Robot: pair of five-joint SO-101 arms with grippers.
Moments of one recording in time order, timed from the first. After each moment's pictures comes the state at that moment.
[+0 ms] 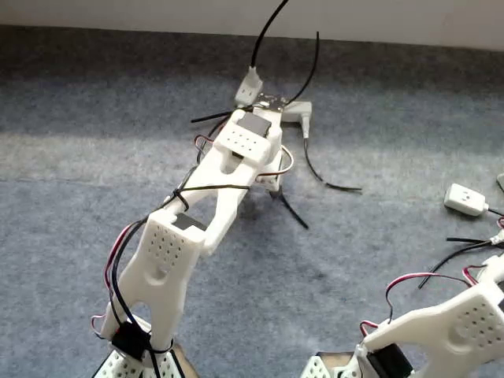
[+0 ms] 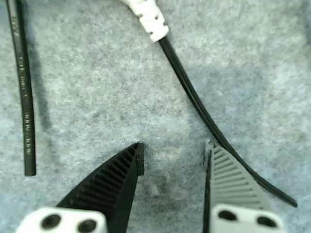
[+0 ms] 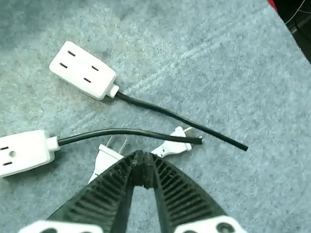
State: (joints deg) left arm 21.5 50.2 -39.5 83.8 17.2; right arm 51.9 30.6 -34.9 66.8 25.2
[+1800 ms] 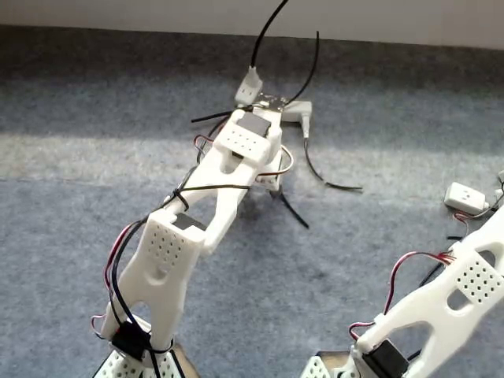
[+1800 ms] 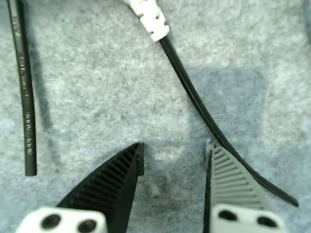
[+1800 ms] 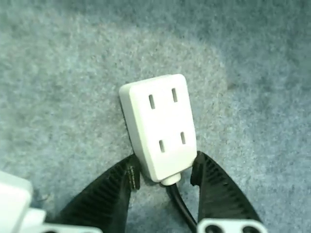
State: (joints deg) left arm 21.5 50.2 -39.5 83.7 17.2; right arm 43.4 73.7 -65.0 53.6 57.3
